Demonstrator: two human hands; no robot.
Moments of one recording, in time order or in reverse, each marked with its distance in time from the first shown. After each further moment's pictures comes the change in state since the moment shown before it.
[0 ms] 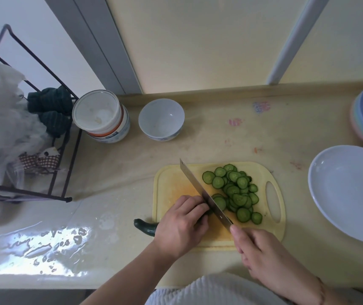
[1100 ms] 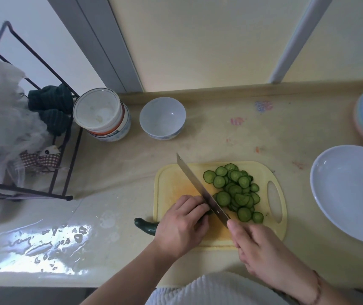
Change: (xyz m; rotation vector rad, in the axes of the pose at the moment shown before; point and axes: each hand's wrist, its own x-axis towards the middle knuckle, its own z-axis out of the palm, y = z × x) left_hand -0.001 0.000 -0.001 0.005 0.007 0.014; right_hand 0.005 -0.015 -0.002 0.026 -0.048 -0.008
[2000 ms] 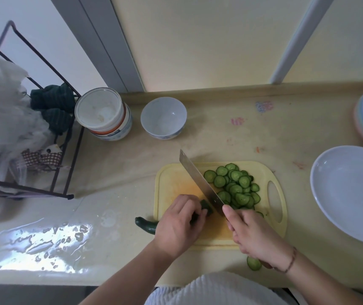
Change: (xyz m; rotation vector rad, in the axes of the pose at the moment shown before) left_hand -0.001 0.001 -0.004 -0.109 0.108 -0.085; right_hand 0.039 0.014 0.002 -0.002 -0.033 0.086
